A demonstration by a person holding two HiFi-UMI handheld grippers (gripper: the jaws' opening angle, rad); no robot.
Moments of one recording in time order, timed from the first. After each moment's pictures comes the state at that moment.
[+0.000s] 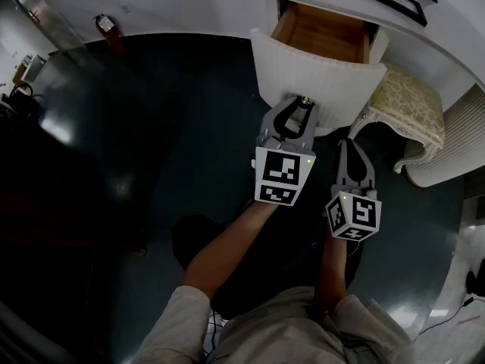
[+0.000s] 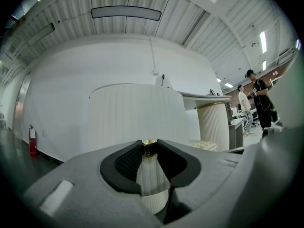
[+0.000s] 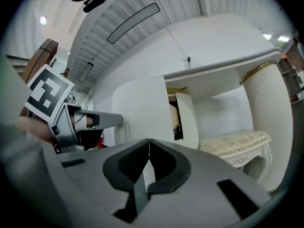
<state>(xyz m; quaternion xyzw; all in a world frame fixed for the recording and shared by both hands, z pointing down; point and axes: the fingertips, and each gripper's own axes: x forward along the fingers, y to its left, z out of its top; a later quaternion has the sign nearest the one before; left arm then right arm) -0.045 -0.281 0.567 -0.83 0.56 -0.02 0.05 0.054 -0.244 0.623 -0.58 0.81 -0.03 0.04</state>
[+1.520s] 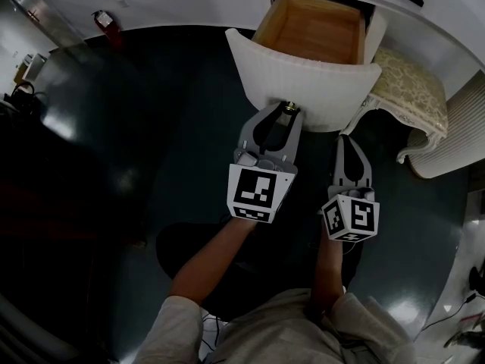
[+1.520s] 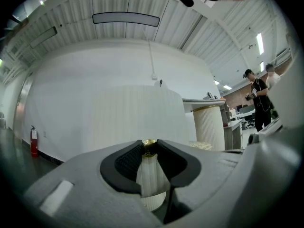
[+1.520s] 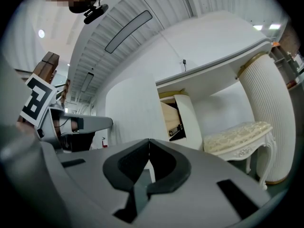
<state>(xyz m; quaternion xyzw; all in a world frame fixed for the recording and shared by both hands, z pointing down) -0.053 -0.234 0.571 -0.83 0.55 -0.01 0.06 0.059 -0.224 0.631 -0.56 0.82 -0.05 0.09</state>
